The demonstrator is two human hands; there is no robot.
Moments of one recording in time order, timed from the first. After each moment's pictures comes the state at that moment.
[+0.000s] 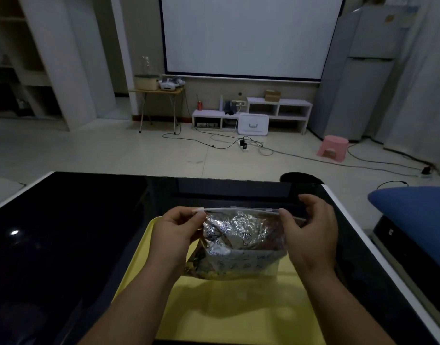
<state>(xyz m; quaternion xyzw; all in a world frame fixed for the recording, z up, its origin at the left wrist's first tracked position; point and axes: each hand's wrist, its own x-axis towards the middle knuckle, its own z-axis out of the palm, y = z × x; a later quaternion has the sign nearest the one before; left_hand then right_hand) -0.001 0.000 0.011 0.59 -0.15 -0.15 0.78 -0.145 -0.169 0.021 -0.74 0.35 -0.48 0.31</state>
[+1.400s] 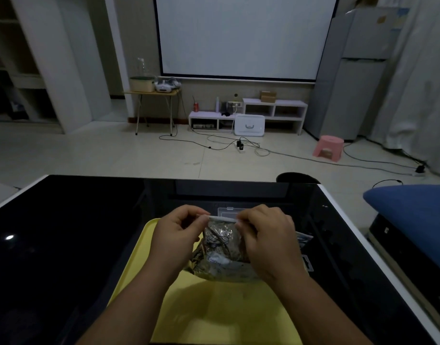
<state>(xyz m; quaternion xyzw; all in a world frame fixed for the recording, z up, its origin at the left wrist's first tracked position) -0.011 0.005 0.020 0.70 -0.27 -0.07 0.65 -0.127 -0.131 0.026 -0.90 0.19 -0.36 0.13</state>
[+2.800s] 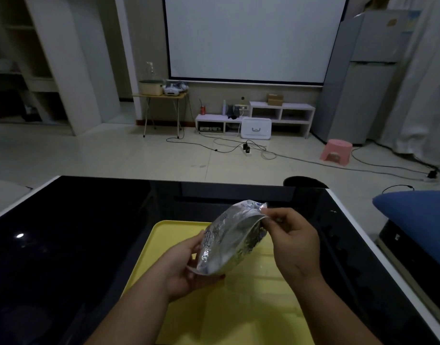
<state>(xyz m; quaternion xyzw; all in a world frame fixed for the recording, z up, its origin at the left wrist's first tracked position) 0.008 0.009 -0.008 0.56 0.04 -0.50 0.66 -0.131 -0.142 0.023 -0.71 0.21 -0.45 0.50</state>
